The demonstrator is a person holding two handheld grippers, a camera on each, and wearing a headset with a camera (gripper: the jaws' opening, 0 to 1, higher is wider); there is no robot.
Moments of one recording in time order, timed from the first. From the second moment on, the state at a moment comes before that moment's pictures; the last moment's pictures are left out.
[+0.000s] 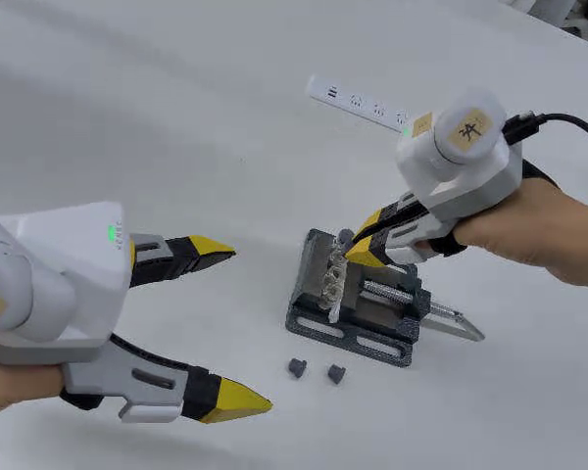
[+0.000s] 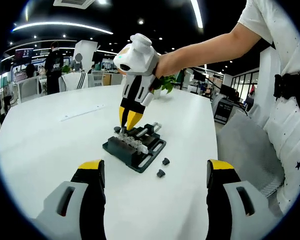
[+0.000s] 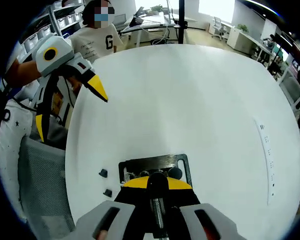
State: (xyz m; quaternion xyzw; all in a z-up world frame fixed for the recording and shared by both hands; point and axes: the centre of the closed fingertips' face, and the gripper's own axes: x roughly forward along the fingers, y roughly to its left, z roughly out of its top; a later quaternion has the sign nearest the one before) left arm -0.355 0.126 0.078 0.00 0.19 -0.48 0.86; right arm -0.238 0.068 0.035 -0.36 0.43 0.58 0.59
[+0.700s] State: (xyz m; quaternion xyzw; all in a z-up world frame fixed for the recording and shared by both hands) left arm -0.358 0.125 0.077 -0.01 0.19 -0.48 0.86; right arm -0.239 0.068 0.031 -0.39 0.43 0.58 0.57
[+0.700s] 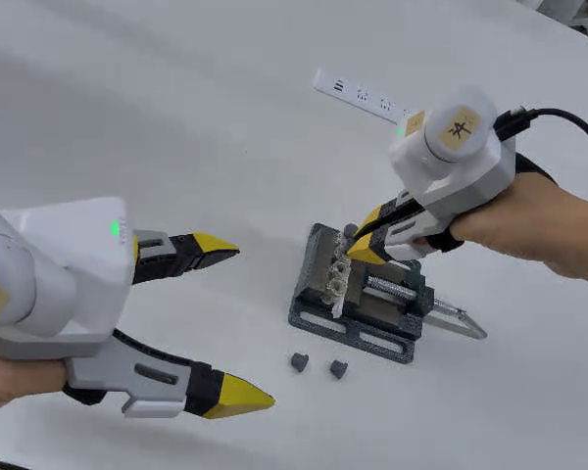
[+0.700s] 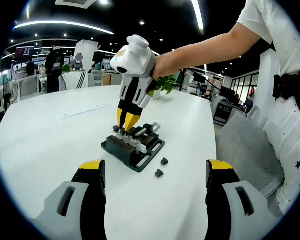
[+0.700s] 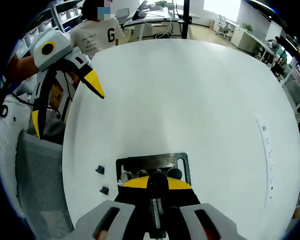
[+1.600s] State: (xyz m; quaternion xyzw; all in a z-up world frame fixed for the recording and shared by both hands) left arm -0.358 0.122 0.078 -0.02 0.19 -0.48 0.86; right arm -0.238 0.068 0.027 -0.41 0.44 0.57 0.57
